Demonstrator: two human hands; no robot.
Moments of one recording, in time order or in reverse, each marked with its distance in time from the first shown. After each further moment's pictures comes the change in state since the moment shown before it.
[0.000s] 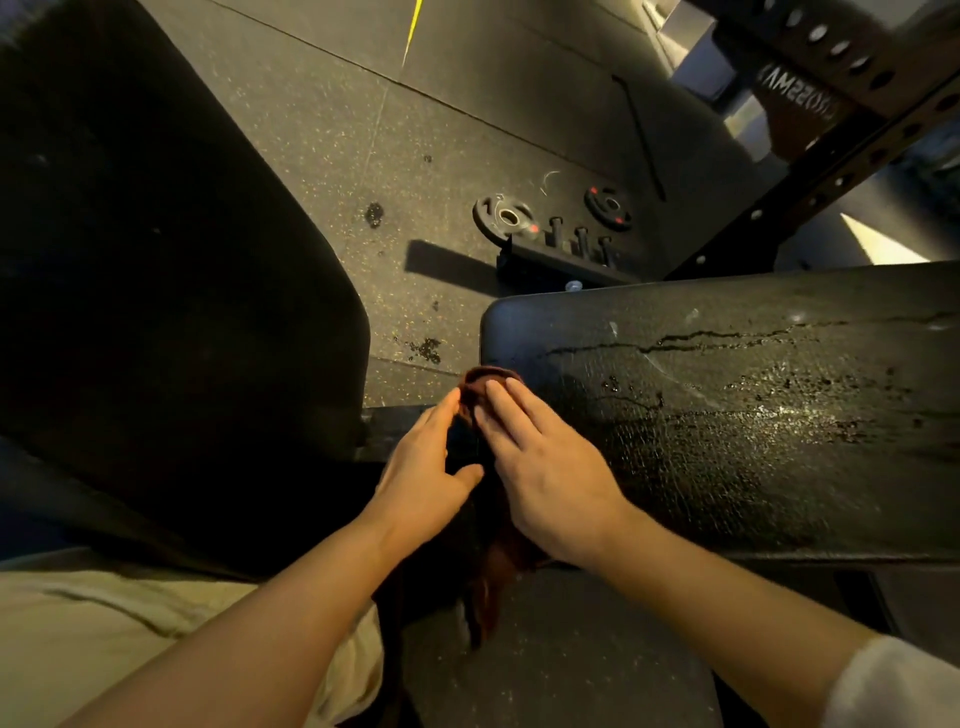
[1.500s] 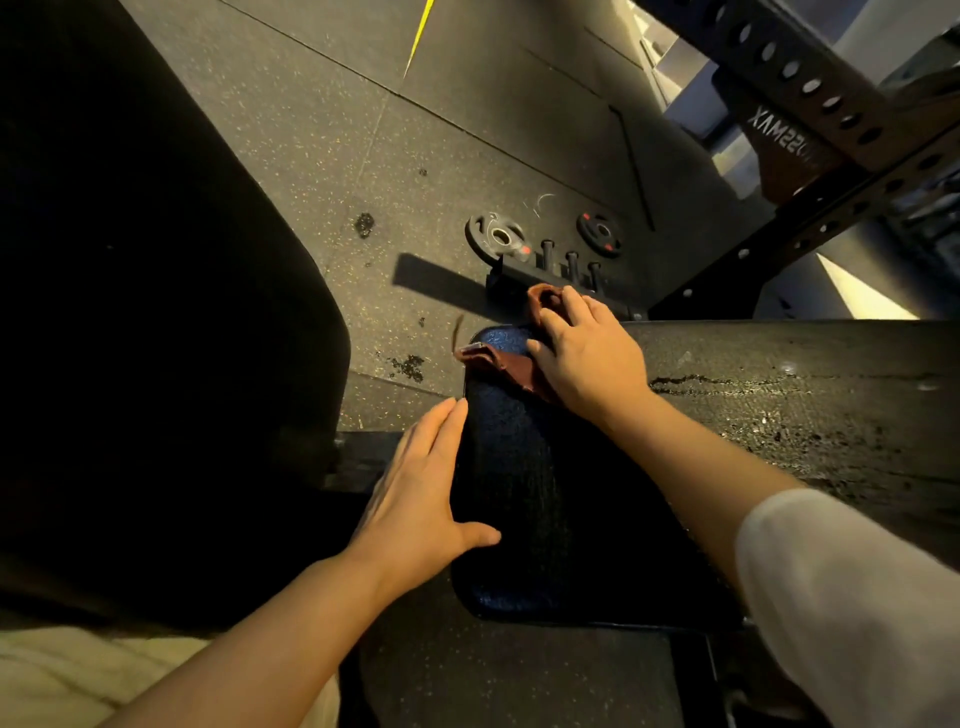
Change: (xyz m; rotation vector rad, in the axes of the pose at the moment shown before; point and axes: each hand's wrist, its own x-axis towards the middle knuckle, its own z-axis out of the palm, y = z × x) left_hand 0.008 0.014 0.002 0.323 -0.022 0.161; right_hand 0.093 0.112 -0.021 -0.073 0.188 0.326
